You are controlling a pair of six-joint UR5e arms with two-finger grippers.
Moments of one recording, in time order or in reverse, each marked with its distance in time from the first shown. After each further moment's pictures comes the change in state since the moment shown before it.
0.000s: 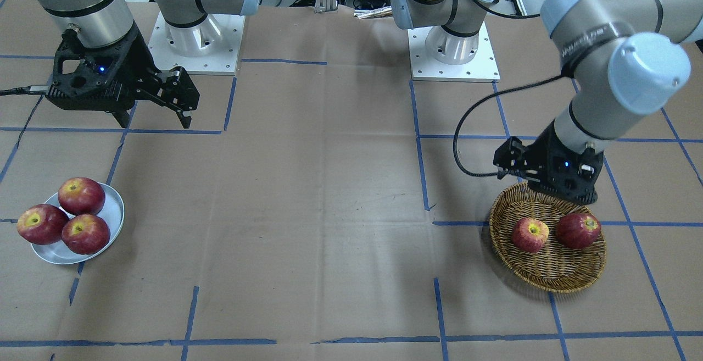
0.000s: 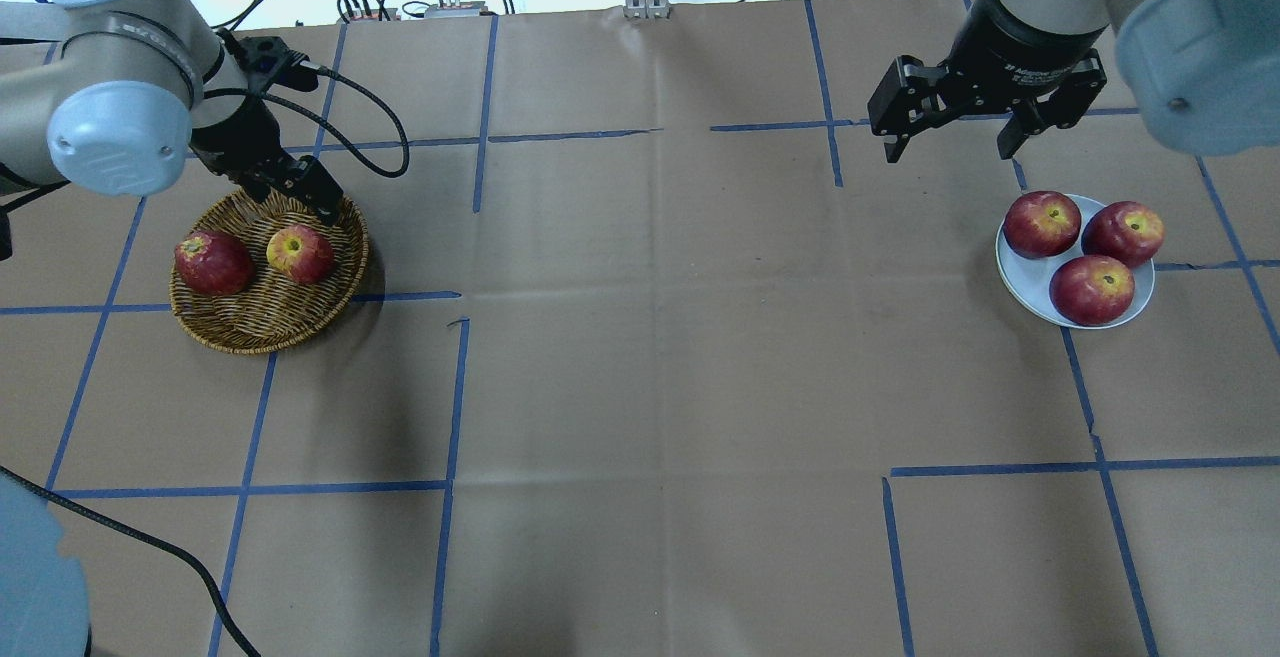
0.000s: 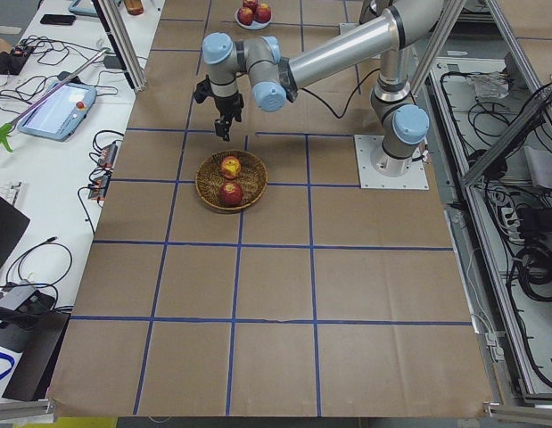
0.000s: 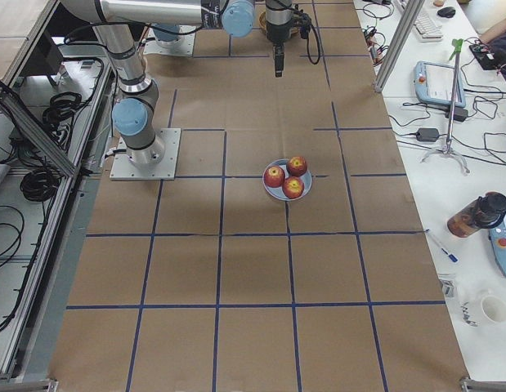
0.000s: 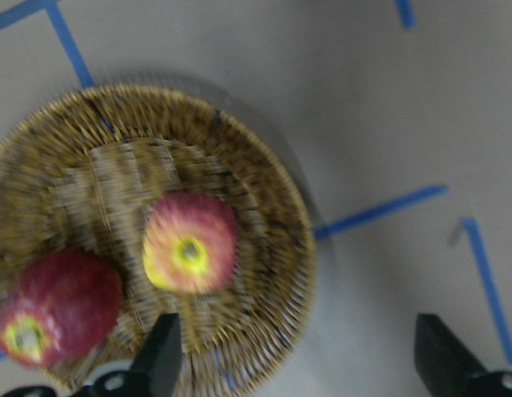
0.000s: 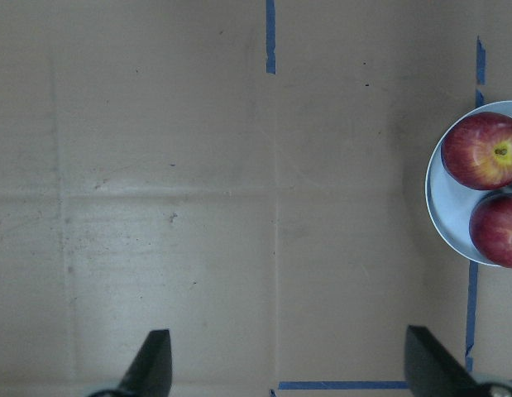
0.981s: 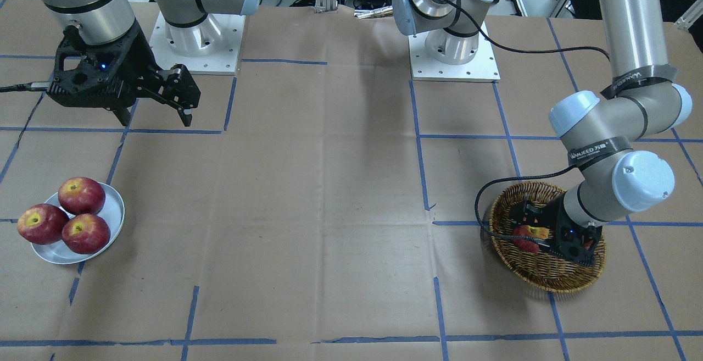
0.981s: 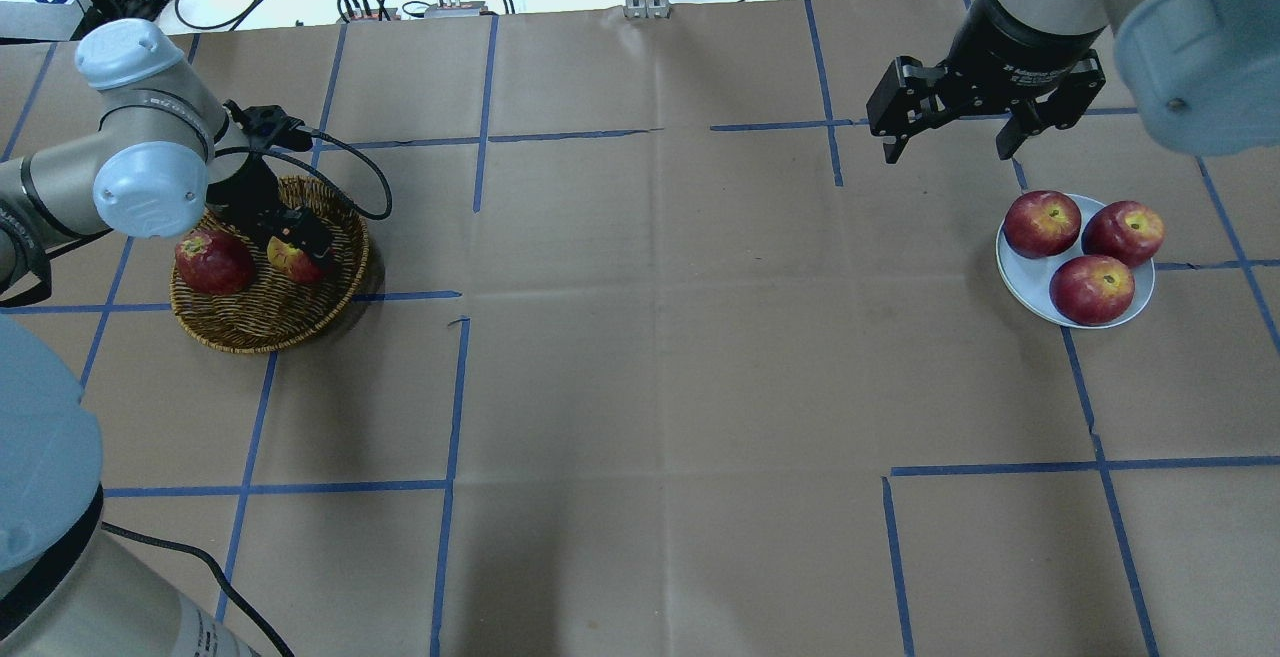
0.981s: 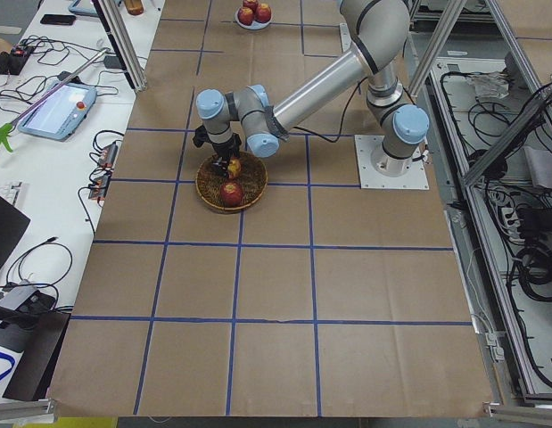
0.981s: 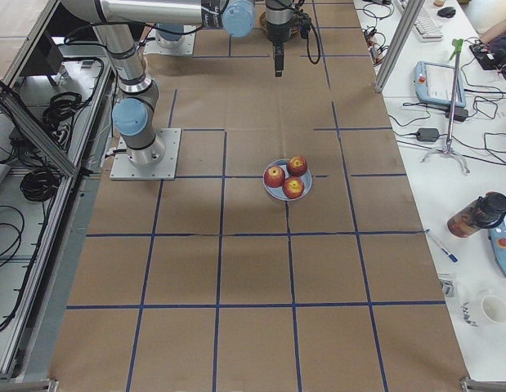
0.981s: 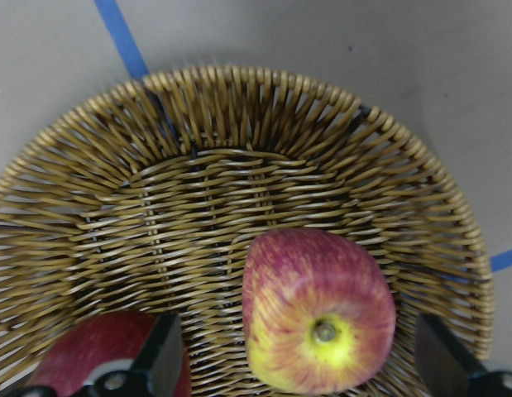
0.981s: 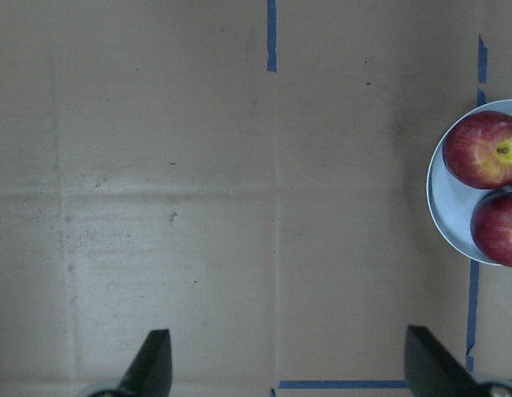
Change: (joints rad) left arm 0.069 -0.126 -0.047 0.092 -0.008 0.050; right arm 0.001 0.001 0.001 0.001 -0.001 -0.001
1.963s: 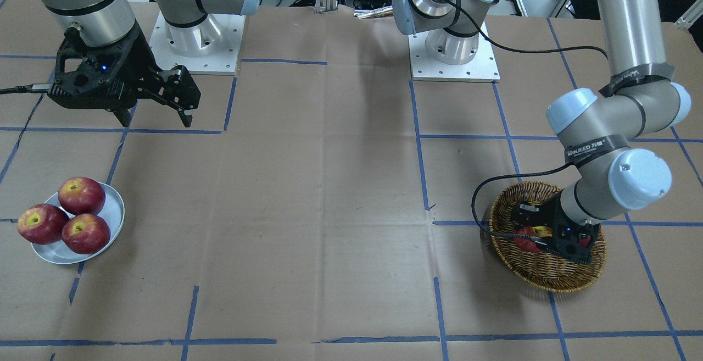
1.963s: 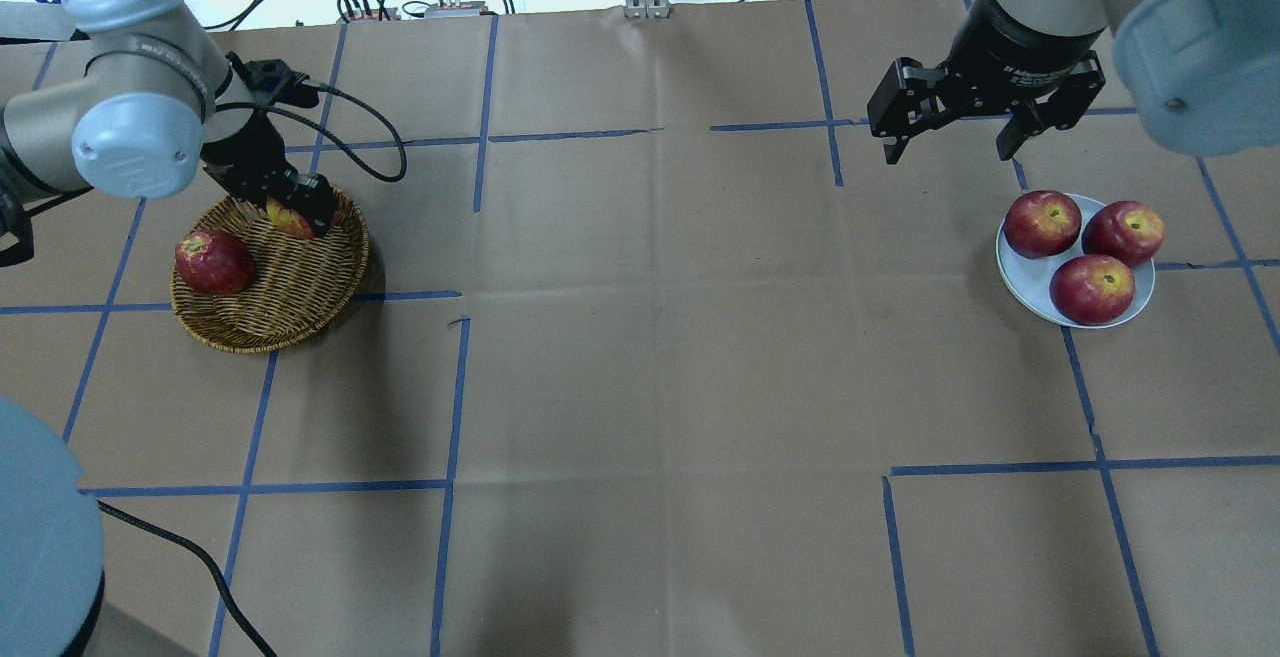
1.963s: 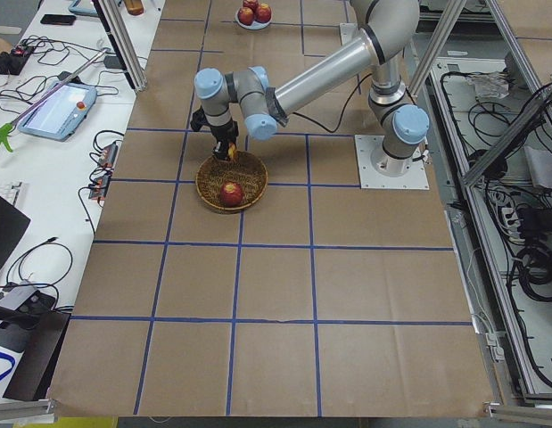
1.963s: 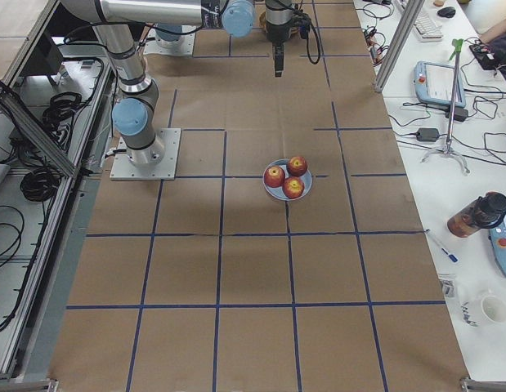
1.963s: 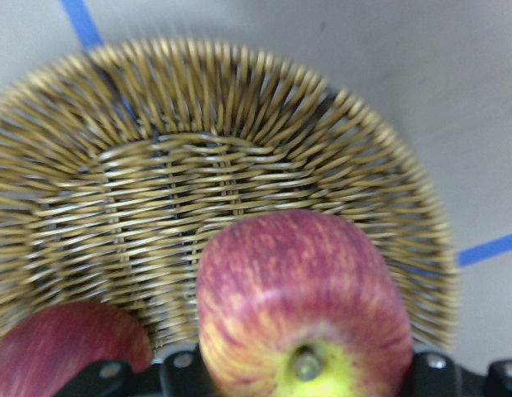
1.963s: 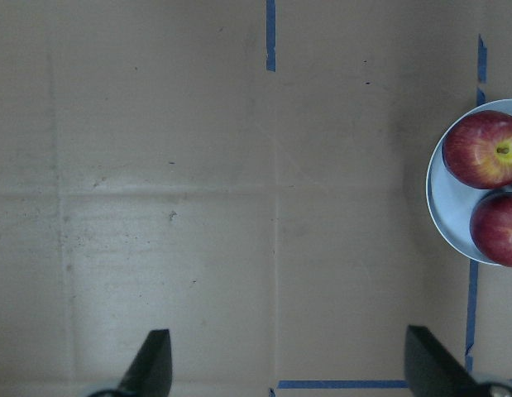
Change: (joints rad) left arm -0.122 0.112 0.085 -0.165 0.004 -0.192; right arm -0.001 0.001 0.001 -0.001 -0.001 -0.001
